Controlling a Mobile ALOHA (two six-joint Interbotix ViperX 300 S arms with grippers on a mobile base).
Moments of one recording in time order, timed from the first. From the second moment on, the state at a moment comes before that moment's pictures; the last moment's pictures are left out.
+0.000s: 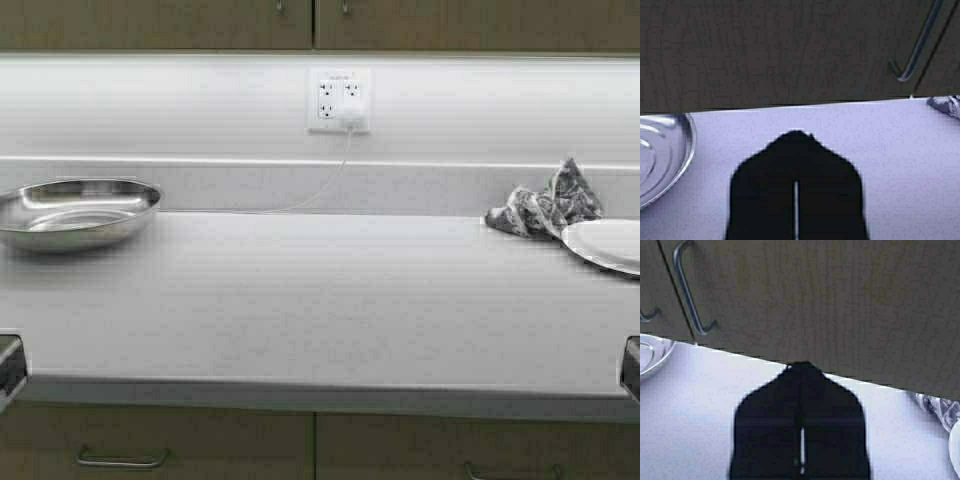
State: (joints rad) left arm -0.31 -0.38 0.68 0.25 -0.04 -0.34; right arm 0.32 -0.54 0.67 -0.18 0.10 0.21
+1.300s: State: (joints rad) left arm -0.31 -0.38 0.68 0.24 -0.04 -0.35; right arm 0.32 -0.54 0.67 -0.18 0.10 0.21
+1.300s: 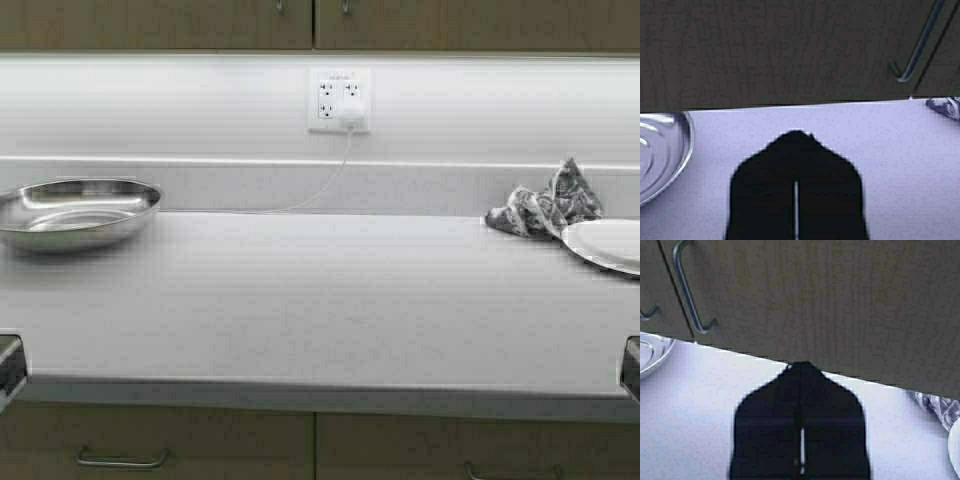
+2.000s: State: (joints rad) left arm -0.31 -0.38 0.68 0.24 -0.04 -0.35; right arm 0.32 -0.54 0.67 -0.21 0.10 0.21
